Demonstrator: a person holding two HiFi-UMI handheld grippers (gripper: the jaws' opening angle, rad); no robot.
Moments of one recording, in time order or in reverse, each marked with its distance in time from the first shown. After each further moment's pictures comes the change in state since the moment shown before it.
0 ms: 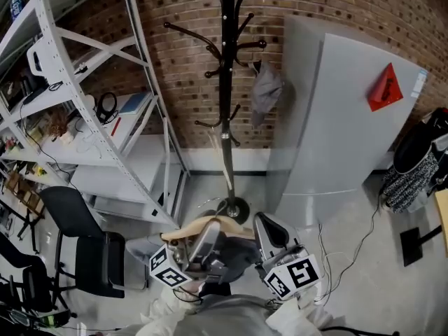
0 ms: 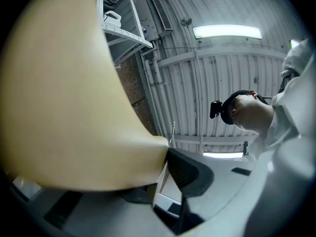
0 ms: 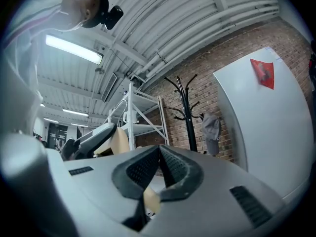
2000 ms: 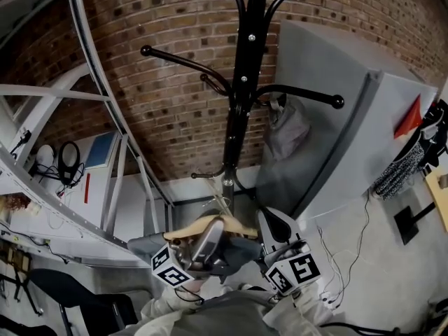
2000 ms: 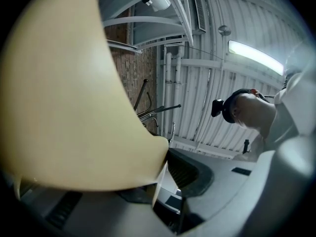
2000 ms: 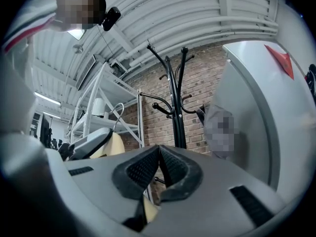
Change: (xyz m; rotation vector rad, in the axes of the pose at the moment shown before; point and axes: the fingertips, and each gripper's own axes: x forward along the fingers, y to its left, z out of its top) left arm 0.079 0.271 0.104 -0.191 0.096 -0.144; right arm 0.270 -0.089 -0.014 -0.060 -0.024 -0.264
